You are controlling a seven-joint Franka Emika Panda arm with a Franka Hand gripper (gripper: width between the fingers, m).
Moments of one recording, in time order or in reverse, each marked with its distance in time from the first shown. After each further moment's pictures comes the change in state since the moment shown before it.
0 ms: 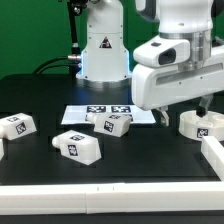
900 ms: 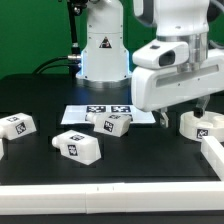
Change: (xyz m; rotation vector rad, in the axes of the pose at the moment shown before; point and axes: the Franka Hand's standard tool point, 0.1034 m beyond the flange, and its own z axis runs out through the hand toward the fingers) arm 0.001 0.006 -0.011 -0.007 0.021 -0.042
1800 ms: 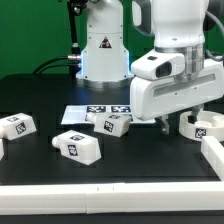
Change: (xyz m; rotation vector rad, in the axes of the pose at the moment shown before) arm -0.012 -0.006 0.025 0.008 -0.007 -0.001
